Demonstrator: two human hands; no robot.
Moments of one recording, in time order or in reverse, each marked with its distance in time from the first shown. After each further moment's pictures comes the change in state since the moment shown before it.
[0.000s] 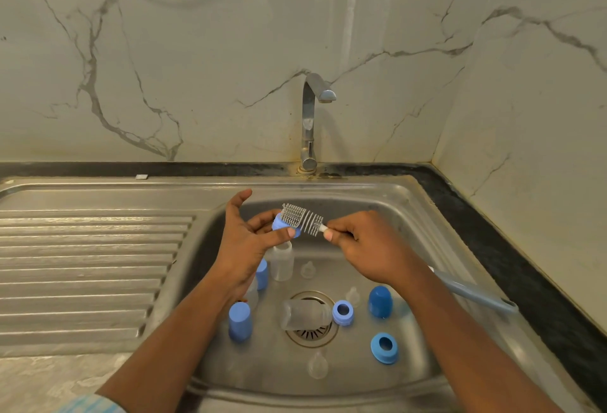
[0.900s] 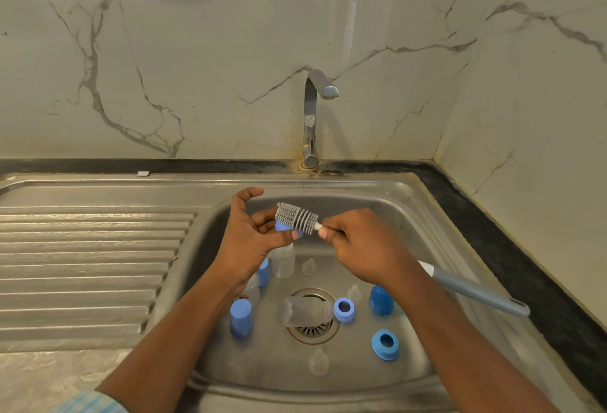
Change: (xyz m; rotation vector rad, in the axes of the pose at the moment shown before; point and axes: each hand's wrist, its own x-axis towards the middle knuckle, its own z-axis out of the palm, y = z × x) left_hand -0.003 0.002 -0.001 0.149 -0.046 0.066; right_hand -0.001 -0.015 0.003 -0.118 -0.017 0.044
